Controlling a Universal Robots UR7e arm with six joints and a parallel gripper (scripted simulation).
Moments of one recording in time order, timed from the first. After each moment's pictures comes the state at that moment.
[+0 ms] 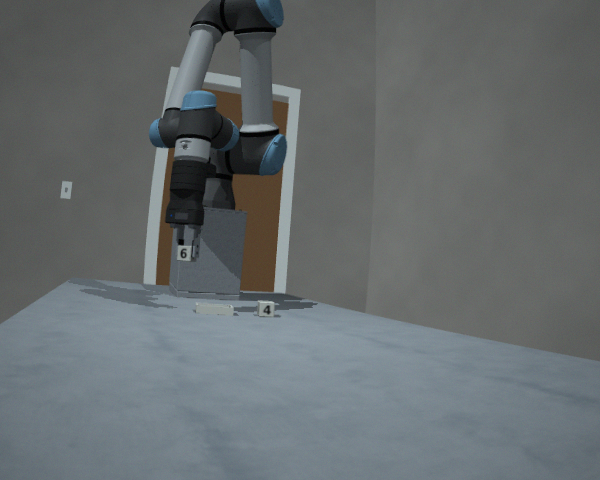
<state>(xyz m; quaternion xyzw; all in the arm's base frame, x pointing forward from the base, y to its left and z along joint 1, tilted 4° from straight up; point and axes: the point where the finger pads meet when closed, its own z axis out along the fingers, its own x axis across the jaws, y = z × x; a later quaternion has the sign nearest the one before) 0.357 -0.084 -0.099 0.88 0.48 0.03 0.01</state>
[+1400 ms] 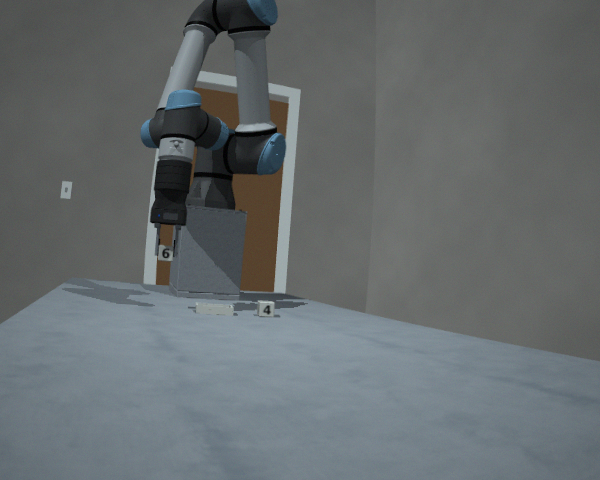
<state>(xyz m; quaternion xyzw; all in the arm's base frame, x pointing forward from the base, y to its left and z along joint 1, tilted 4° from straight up) 0.356 -0.130 -0.102 0.73 0.68 0.03 0.02</state>
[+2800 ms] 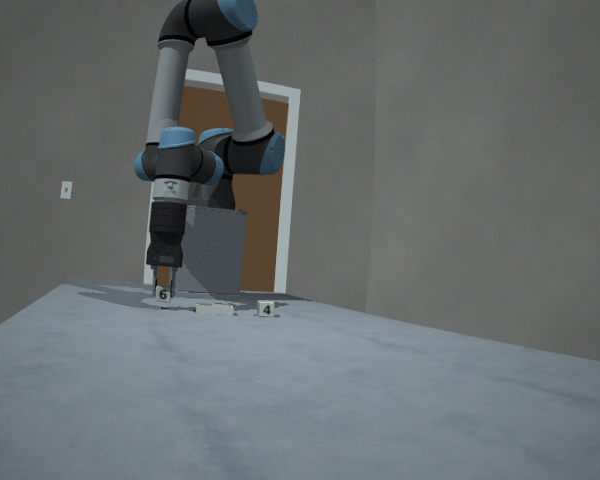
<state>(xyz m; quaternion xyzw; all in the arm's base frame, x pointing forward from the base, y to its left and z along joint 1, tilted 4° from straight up) 0.360 -0.130 -0.186 0.73 0.68 0.03 0.02</state>
